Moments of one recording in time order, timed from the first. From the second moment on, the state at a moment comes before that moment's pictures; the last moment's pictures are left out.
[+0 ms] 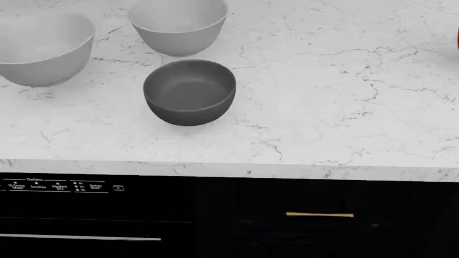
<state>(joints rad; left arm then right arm) 0.00 0.00 0.00 0.00 0.00 0.00 0.00 0.00 0.00 0.00 0.00 0.00 0.00 0.00</state>
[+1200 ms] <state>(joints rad) -0.01 -0.10 0.11 0.00 -0.11 0.00 -0.08 0.00 0.10 -0.11 0.01 0.06 -0.02 0.12</state>
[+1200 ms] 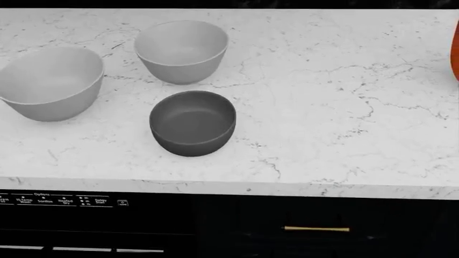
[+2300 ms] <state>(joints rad) -0.09 -0.19 0.09 0.56 -0.26 -0.57 -0.21 0.05 0.21 -0.06 -0.53 0.24 0.49 0.22</state>
